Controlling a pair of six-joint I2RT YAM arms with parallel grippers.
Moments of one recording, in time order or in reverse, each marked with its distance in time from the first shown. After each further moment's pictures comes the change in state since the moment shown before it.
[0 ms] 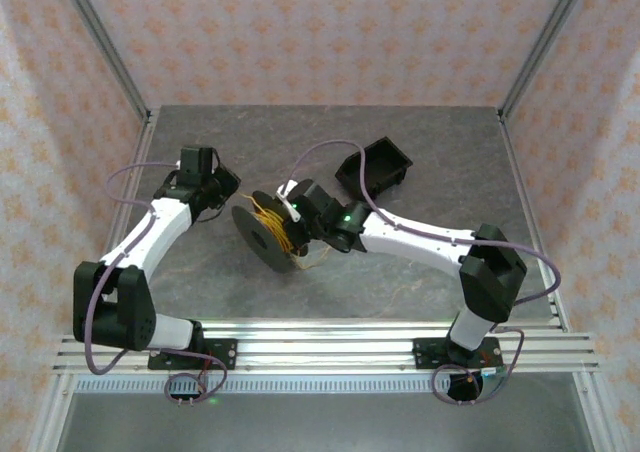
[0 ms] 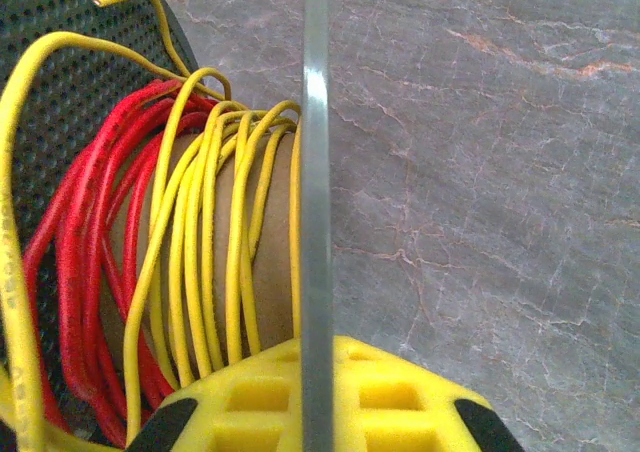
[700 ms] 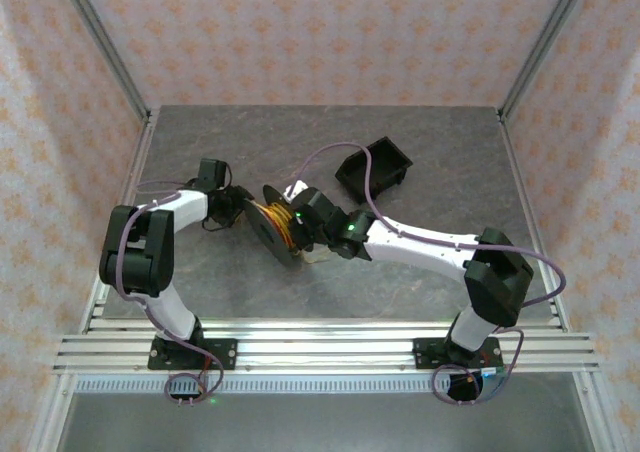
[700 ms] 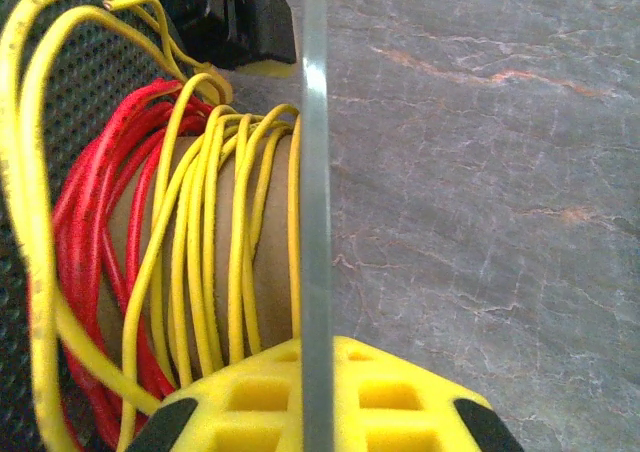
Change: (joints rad) left arm 0.026 0.341 -0.041 0.104 0.093 -0.016; right arm 0.018 -0.041 -0.087 0.083 0.155 0.048
